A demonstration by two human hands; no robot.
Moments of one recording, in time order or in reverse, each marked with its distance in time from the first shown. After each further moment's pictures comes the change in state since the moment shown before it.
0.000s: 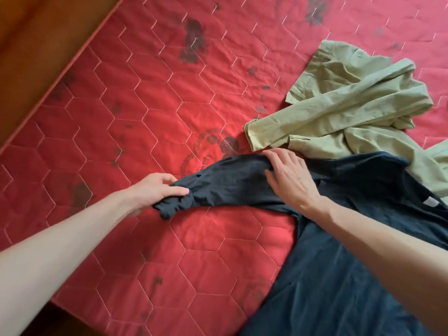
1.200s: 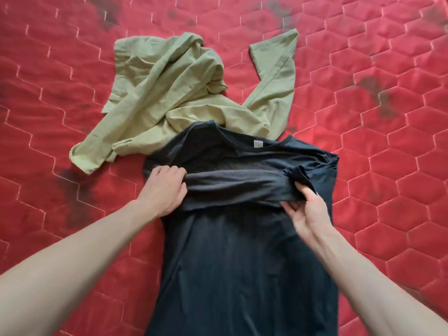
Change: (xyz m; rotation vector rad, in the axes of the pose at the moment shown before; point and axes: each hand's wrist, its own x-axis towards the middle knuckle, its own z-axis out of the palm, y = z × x) left_hand 0.058 0.139 0.349 1.455 0.132 0.932; right_hand -0.308 0.203 -0.085 1.888 0.893 1.383
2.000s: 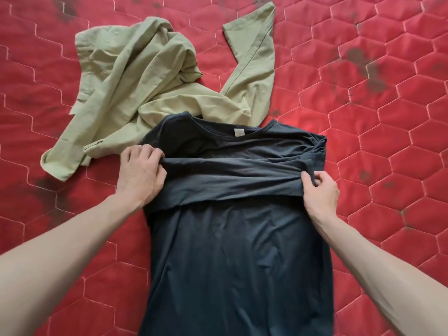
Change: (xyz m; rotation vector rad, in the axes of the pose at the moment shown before) left_hand 0.026 0.000 -0.003 0.000 0.298 -0.104; right_hand 0.064 -0.010 -0.073 -1.010 0.363 -0.495
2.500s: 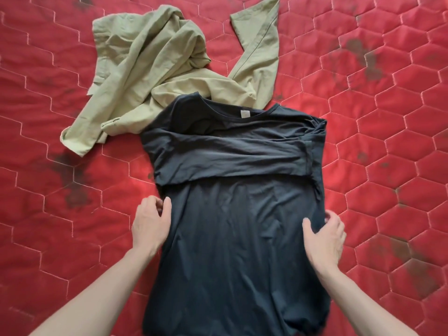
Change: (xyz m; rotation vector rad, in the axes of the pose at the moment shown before) left_hand -0.170 0.040 0.025 -0.572 -0.134 -0.664; right_hand -0.135 0.102 -0.032 -0.306 0.017 0.110
